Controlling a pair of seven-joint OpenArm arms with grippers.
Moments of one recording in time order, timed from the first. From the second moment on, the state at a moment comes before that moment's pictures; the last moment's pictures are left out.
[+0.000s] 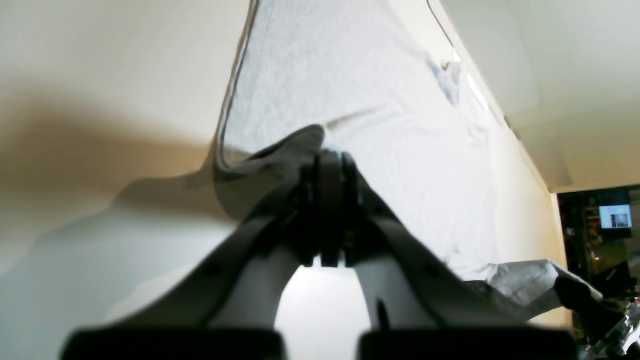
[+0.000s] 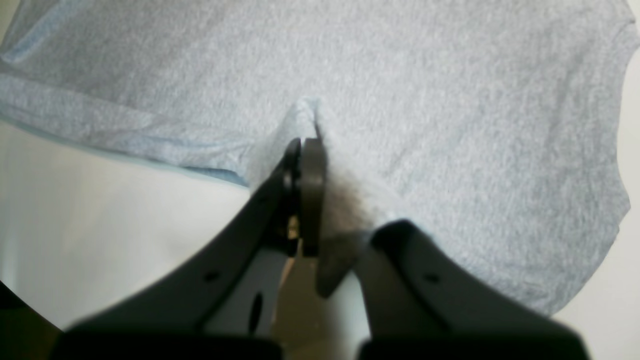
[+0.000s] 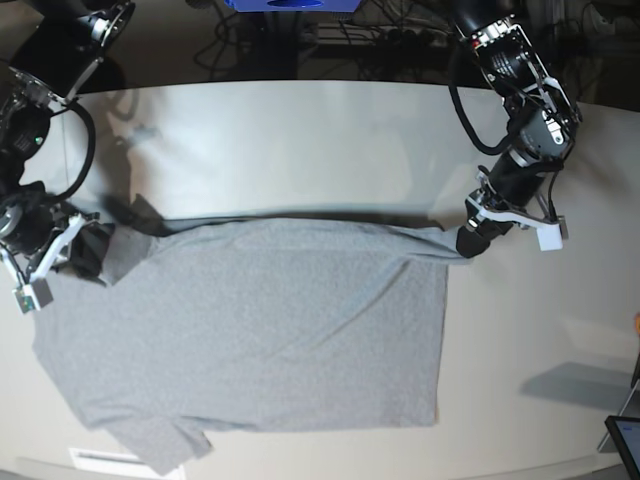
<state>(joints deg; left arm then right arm) 7.8 -1.1 -34.4 104.4 -51.8 -9.1 57.7 5.4 11.3 33.7 101.9 41.2 41.0 -79.7</state>
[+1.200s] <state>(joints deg) 2.9 -3.5 -34.1 88.3 -51.9 -8.6 50.2 18.3 21.8 9.2 80.8 41.3 41.0 -65.7</state>
